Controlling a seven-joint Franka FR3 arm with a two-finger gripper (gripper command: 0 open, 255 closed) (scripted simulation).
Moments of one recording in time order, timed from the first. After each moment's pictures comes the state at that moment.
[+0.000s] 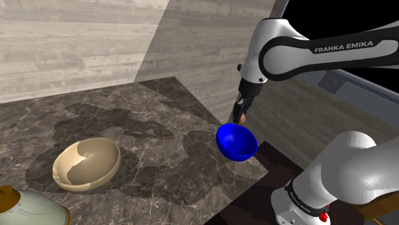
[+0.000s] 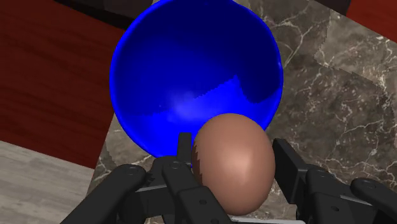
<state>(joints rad) 0.04 -0.57 0.05 -2.64 0.09 1.97 -0.15</state>
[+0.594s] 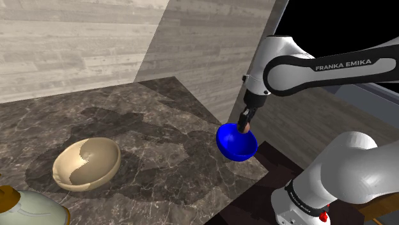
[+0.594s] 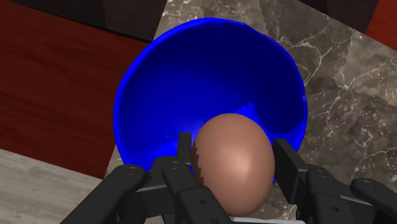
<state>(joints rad) 0.02 -0.63 0.02 -2.77 0.07 2.05 -0.18</state>
